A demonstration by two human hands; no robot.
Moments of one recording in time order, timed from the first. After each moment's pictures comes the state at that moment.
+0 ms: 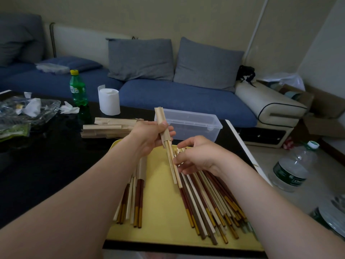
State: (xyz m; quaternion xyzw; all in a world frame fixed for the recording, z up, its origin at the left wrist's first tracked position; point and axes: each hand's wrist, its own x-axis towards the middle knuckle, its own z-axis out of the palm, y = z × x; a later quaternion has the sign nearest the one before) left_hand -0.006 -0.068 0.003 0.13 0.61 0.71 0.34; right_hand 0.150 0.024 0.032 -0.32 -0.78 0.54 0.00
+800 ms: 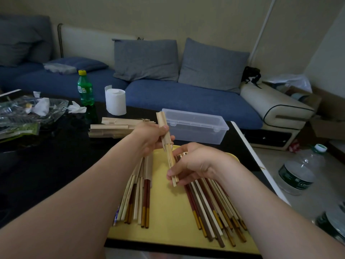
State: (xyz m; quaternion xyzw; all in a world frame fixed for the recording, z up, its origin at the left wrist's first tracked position) left_hand -0.018 -0.080 0.003 0.13 0.65 0.67 0.33; right_hand 0.137 0.003 0.034 -0.31 -0.76 0.56 -0.12
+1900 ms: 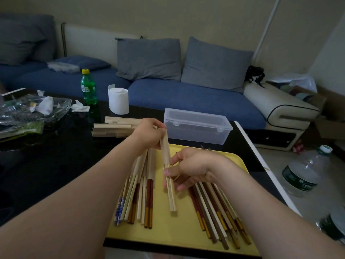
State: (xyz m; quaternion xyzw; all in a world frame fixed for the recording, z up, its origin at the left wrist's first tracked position) left_hand -0.034 -0.087 -0.007 0.25 0.79 0.53 0.18; right_hand 0.127 -0.003 0.023 -0.26 -0.78 0.54 -0.18
